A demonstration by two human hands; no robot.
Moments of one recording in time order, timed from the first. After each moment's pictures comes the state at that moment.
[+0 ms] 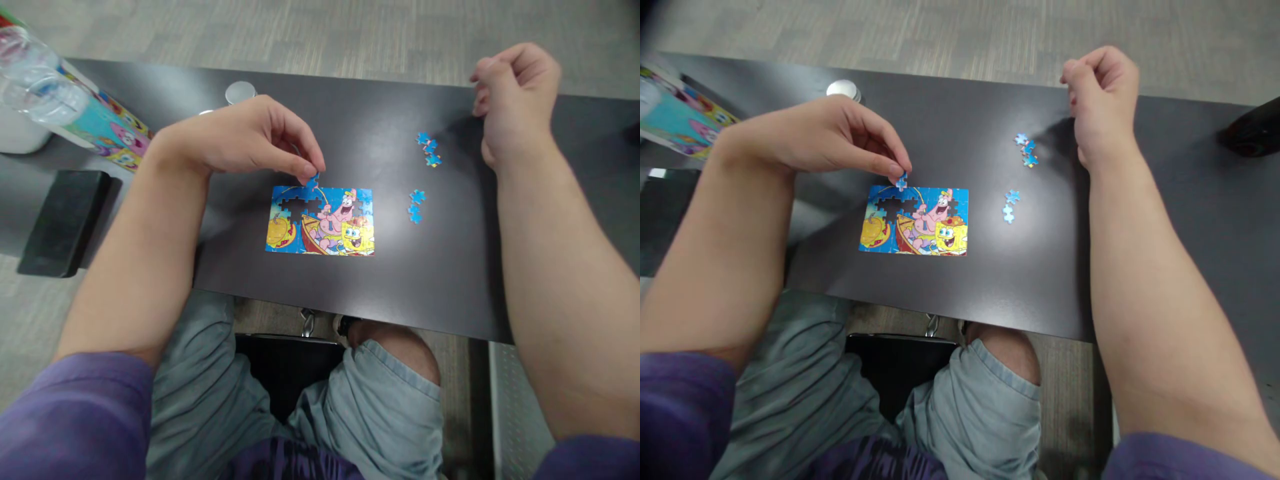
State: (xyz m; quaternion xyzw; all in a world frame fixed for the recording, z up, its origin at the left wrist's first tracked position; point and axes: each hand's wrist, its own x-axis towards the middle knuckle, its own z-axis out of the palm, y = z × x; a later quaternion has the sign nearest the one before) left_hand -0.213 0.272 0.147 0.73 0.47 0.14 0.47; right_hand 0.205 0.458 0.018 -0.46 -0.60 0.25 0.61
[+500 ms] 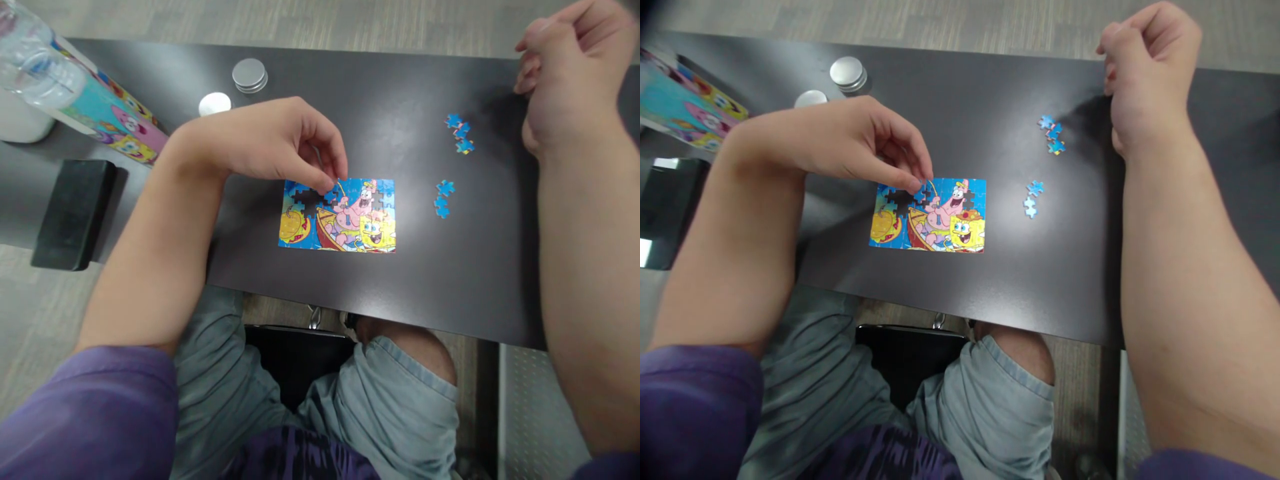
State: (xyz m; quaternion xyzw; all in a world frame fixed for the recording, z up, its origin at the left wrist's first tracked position) left_hand -0.204 0.272 0.138 0.76 0.43 0.07 0.47; right_hand 0.229 0.468 0.011 -0.37 -0.63 0.30 0.61
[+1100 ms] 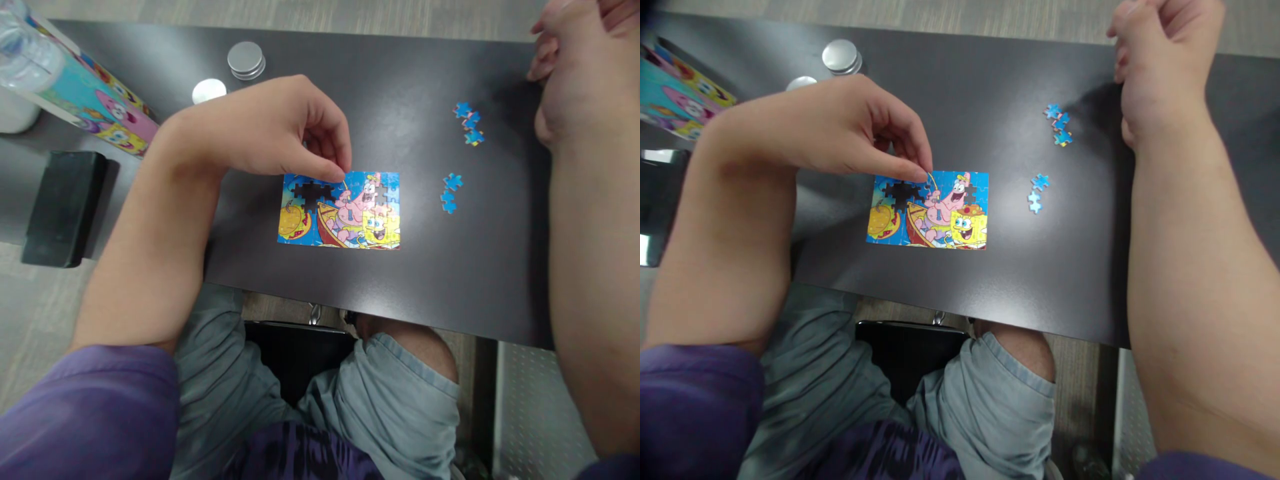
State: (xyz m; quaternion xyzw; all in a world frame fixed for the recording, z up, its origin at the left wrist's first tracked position) left_hand -0.196 0.260 0.149 0.79 0.45 0.07 0.42; right_hand 0.233 0.471 0.011 -0.37 -0.62 0.34 0.61
